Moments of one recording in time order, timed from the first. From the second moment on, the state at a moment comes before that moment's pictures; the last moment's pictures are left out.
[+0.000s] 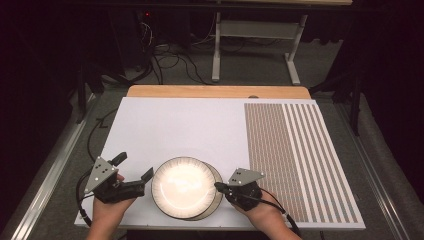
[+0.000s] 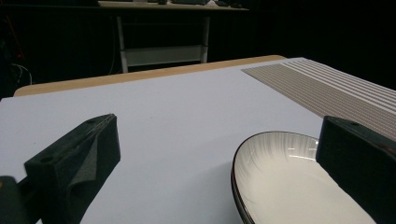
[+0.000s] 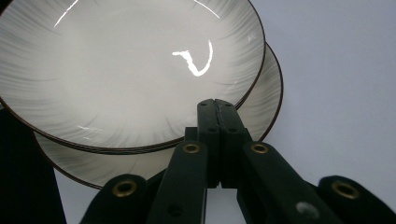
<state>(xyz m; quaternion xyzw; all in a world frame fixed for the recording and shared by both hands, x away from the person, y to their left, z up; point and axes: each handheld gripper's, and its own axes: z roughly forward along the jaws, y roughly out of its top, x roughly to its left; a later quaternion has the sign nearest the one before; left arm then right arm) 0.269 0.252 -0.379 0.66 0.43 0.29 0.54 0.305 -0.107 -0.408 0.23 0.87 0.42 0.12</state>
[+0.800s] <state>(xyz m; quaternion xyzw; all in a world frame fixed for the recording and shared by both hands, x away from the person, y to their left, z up) 0.269 0.251 -0.379 0.66 0.43 0.29 0.54 0.308 -0.124 -0.402 0.26 0.86 0.42 0.13</state>
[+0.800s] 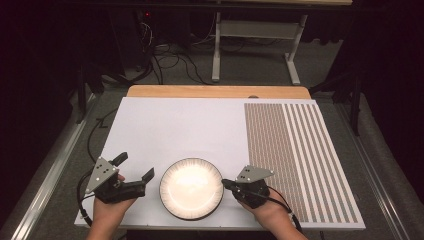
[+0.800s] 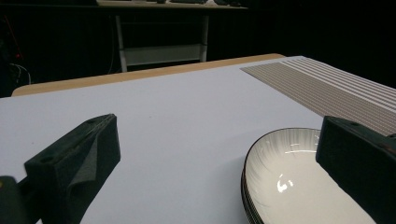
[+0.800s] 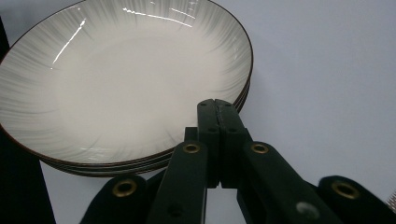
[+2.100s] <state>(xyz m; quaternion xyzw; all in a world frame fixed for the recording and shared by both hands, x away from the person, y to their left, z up) 0.271 0.247 -0.382 0.68 0.41 0.28 0.54 0.303 -0.241 -0.358 0.35 0.73 0.53 0.26</state>
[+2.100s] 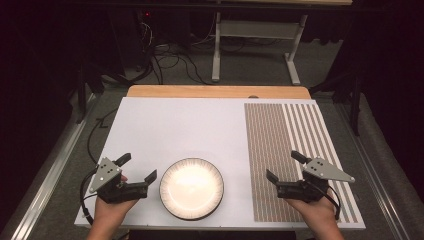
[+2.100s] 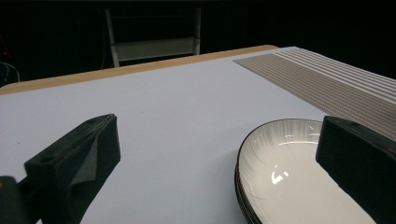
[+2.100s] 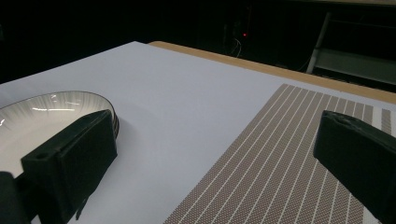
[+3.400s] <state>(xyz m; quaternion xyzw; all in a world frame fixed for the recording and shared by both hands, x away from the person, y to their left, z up) 0.269 0.240 -0.377 0.68 0.41 0.29 0.54 0.314 -0.163 -0.357 0.27 0.79 0.50 0.20</state>
